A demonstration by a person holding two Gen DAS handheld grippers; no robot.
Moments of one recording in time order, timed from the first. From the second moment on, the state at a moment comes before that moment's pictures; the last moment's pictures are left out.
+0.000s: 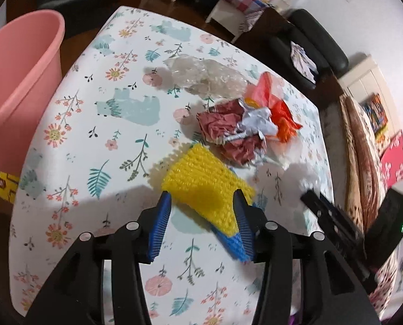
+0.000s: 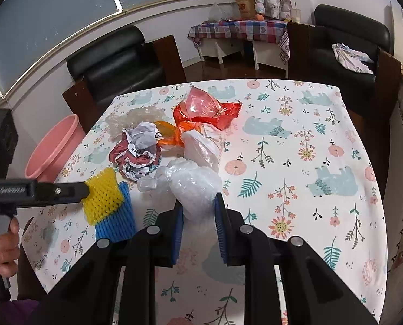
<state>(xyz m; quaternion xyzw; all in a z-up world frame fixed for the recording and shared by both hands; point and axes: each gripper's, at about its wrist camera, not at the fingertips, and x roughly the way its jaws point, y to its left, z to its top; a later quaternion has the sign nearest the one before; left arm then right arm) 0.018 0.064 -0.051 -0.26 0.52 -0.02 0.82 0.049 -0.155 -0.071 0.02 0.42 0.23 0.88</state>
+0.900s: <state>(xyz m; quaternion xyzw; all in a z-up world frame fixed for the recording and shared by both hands) 0.019 0.052 -0.025 -0.20 0.48 -0.02 0.85 0.045 -0.161 -0.077 0.03 0.42 0.23 0.88</state>
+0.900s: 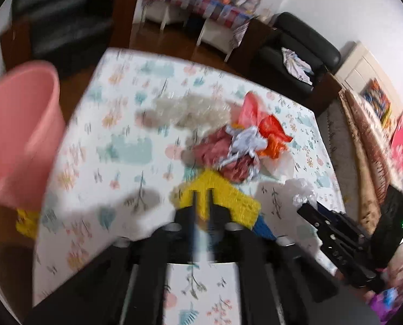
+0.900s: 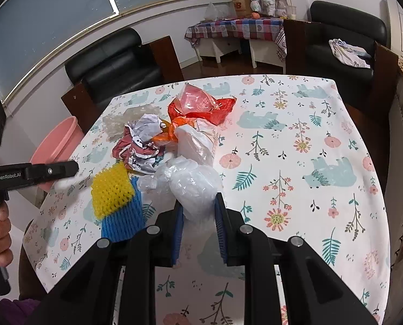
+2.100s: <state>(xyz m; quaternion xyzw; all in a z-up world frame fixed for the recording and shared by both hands) 0.009 0.050 0.008 -0.14 0.39 0.01 0.91 0.038 -0.172 -0.052 0.08 0.40 0.25 0.88</state>
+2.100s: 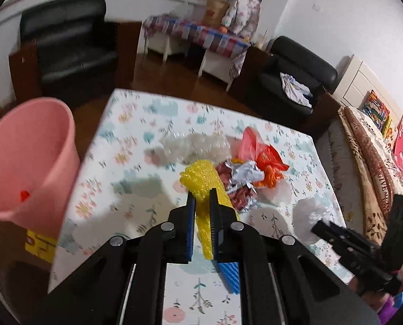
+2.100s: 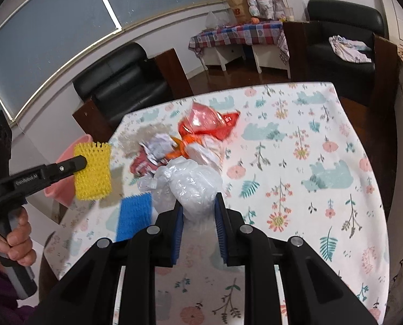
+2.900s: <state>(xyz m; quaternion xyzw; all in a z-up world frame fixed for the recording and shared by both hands) -0.027 0.128 0.041 -0.11 0.30 0.12 0.94 0.054 -0.032 0.009 0.04 0.35 0.40 0.85</state>
